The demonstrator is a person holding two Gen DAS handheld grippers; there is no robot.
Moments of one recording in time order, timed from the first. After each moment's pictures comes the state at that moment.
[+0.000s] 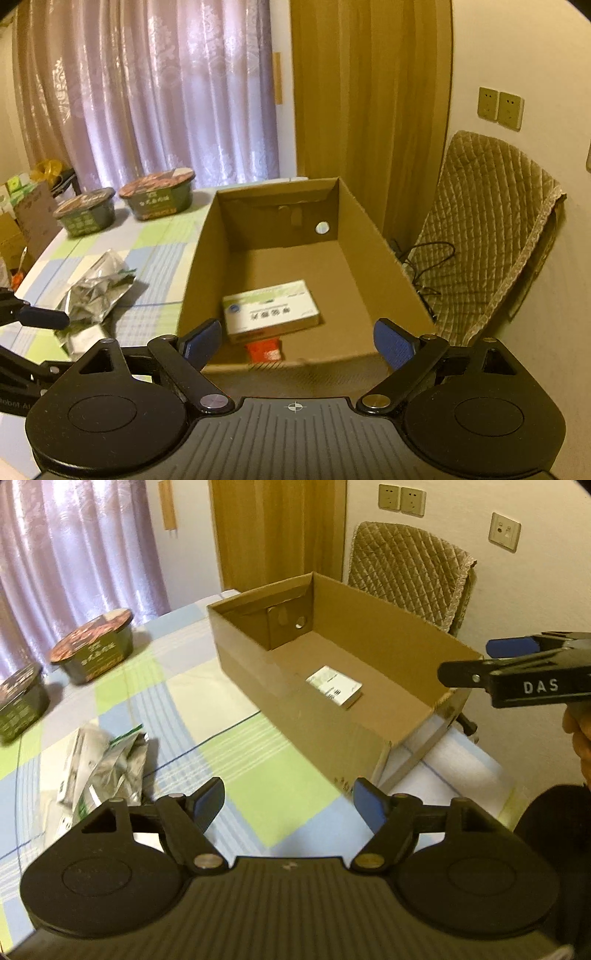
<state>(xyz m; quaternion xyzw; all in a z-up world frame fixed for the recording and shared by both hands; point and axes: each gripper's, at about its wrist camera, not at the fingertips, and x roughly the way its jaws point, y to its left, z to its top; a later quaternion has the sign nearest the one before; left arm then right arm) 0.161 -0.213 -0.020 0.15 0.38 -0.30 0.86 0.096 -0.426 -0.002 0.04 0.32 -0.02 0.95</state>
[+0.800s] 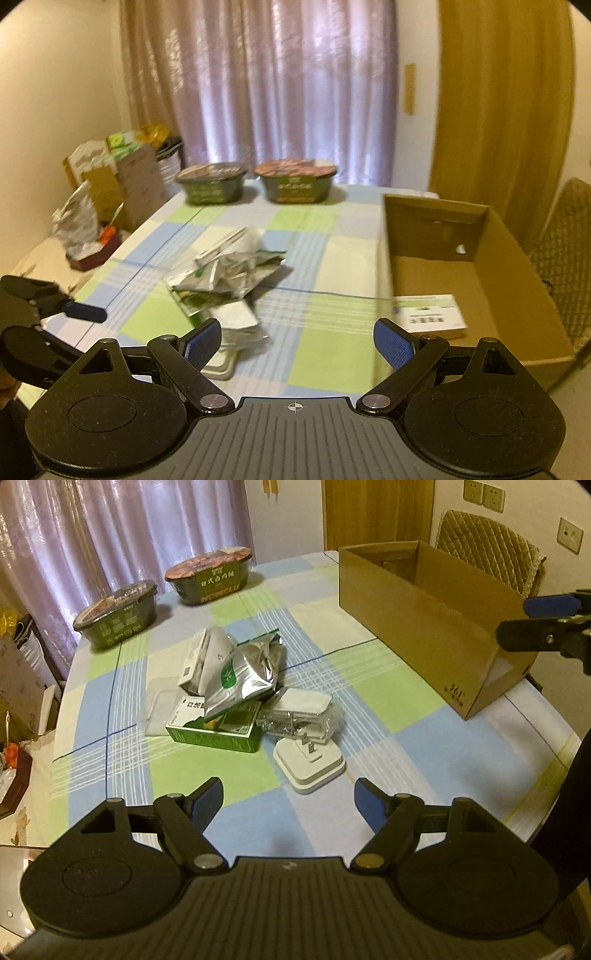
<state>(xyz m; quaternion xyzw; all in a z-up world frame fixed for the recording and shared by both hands) 0.131 -0.067 -0.040 0.14 0.42 -0.20 0.88 0.091 -0.287 0.004 -0.02 0.32 0.15 0.93</state>
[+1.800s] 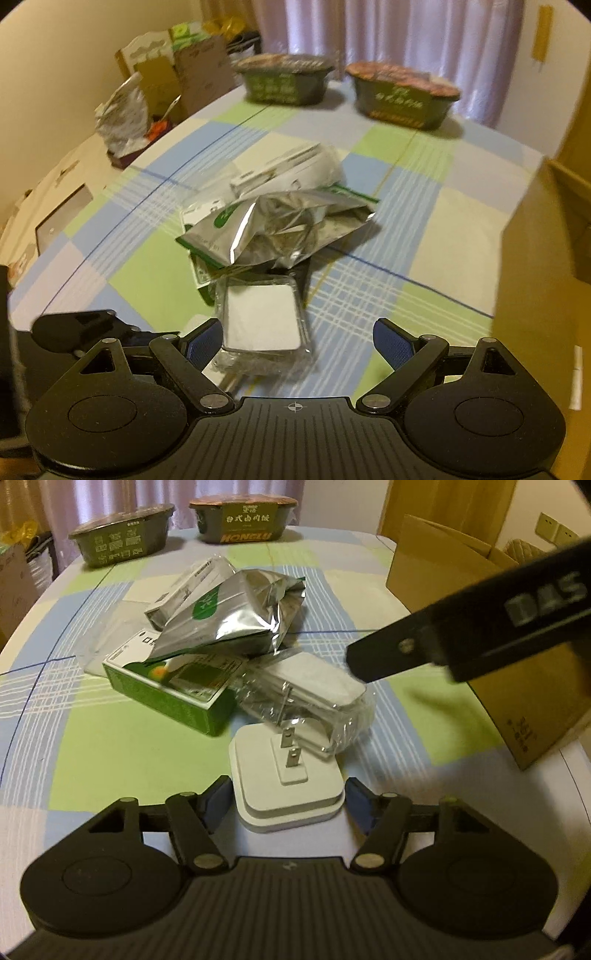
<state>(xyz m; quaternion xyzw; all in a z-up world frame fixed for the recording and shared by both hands) 0.193 -0.091 -0.140 0.03 0.45 -0.15 0.88 0.244 -0.219 -0.093 -0.10 0.46 0.28 0.84</state>
